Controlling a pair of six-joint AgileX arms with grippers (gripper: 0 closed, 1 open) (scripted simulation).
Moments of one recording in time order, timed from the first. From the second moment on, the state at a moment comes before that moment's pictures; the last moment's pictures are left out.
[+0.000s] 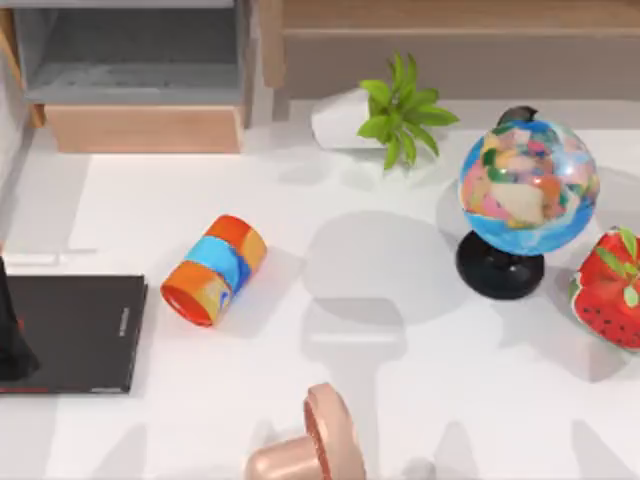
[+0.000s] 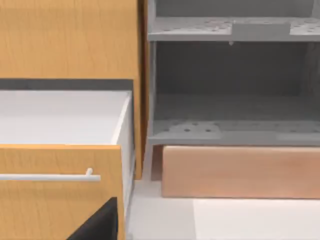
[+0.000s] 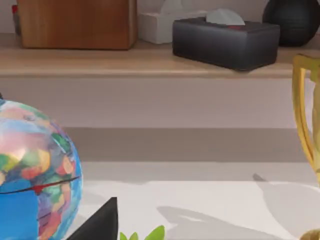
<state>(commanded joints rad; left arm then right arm) 0.00 0.00 0.00 0.00 0.00 0.00 0.00 0.00 0.00 0.00 0.00 0.00</state>
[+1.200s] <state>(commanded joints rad) 0.22 1.46 1.34 -0.82 -0.08 0.02 0.00 0.00 0.00 0.00 0.00 0.00</state>
